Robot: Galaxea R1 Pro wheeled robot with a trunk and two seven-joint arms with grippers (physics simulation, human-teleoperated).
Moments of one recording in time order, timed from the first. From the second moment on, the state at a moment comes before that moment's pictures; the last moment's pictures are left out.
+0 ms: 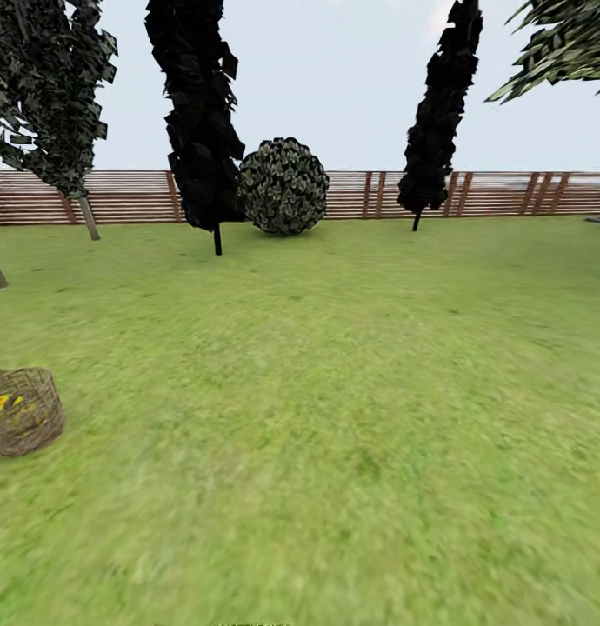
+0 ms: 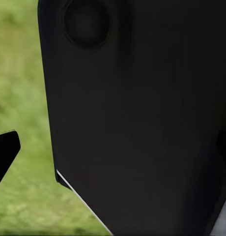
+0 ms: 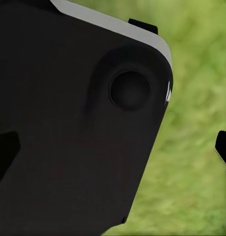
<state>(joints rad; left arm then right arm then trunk) 0.01 -0.02 0.01 -0.08 0.01 0.01 -0.01 -0.09 0.01 0.02 -0.02 0.23 -0.01 0.00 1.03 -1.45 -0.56</state>
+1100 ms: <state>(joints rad) 0.01 -0.02 0.01 -0.08 0.01 0.01 -0.01 -0.09 0.01 0.03 -0.02 0.23 -0.01 0.00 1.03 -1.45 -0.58</state>
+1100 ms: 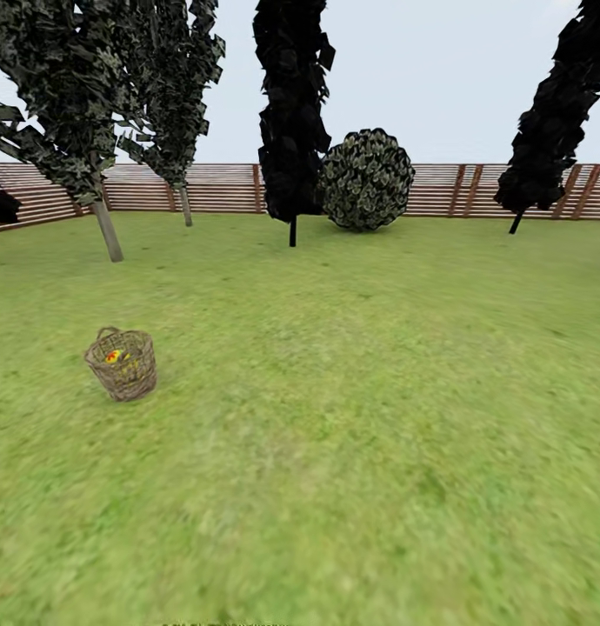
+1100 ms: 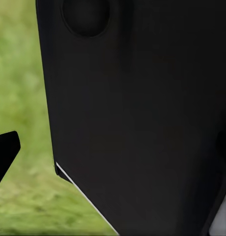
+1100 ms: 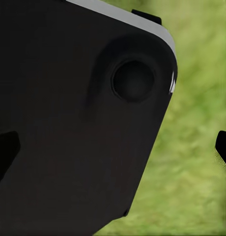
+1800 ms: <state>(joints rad) 0.01 -0.02 0.01 -0.08 0.01 0.01 -0.01 -0.09 0.01 0.03 -0.02 0.23 -0.01 0.00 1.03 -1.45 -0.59</state>
